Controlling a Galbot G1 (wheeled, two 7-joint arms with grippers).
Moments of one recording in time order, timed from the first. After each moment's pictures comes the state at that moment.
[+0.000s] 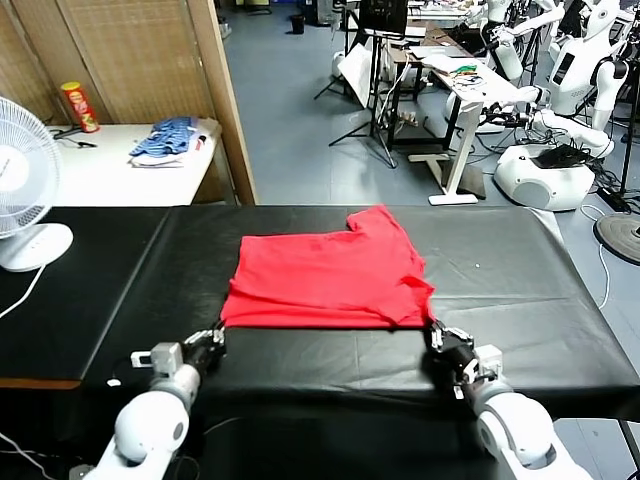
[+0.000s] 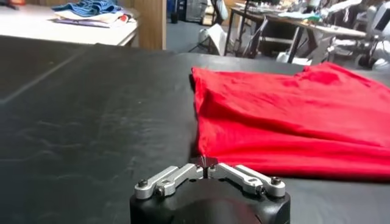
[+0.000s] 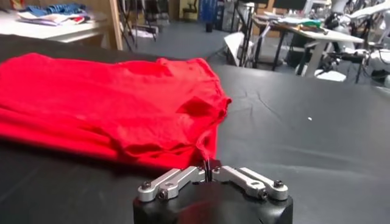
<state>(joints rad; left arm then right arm) 1.47 -1.16 -0.48 -2.04 -0.45 0.48 -0.17 -1.46 1.05 0.50 2.06 0.40 -0.51 0.09</state>
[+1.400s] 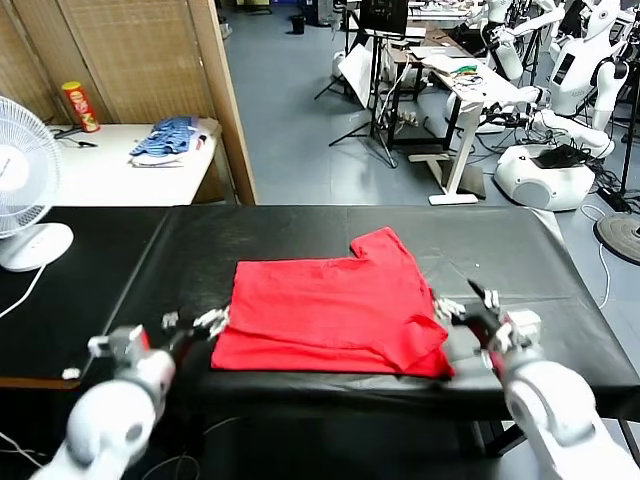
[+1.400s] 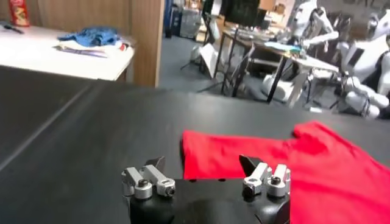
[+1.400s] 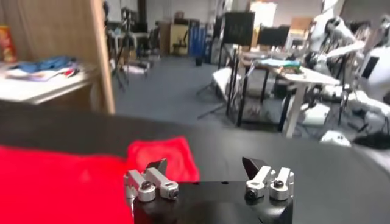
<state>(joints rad) 1.05 -1.04 -0.39 -1.90 -0.89 0.59 -0.34 -0.82 1.10 0.29 1.68 0.48 -0.54 0.13</state>
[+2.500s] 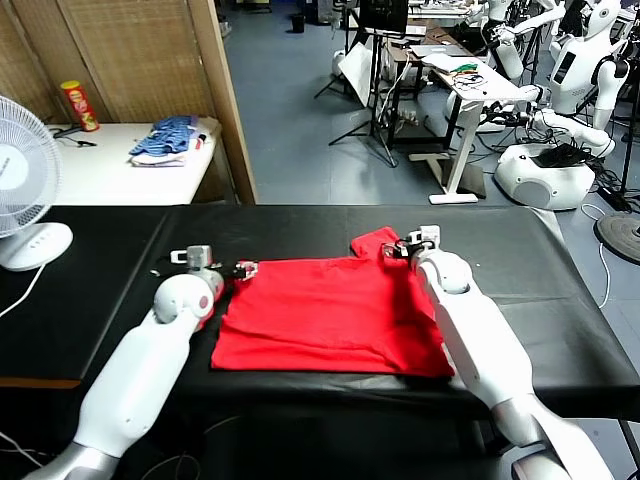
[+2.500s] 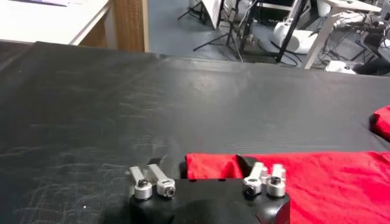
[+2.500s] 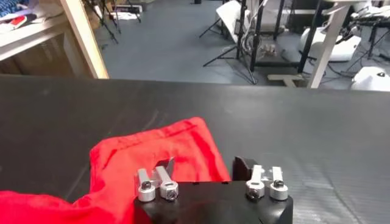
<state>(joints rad) 0.68 -1.12 -0.18 -1.43 -0.79 0.68 -0.21 -0.47 1.32 0.16 1.10 0.48 -0.58 0.08</state>
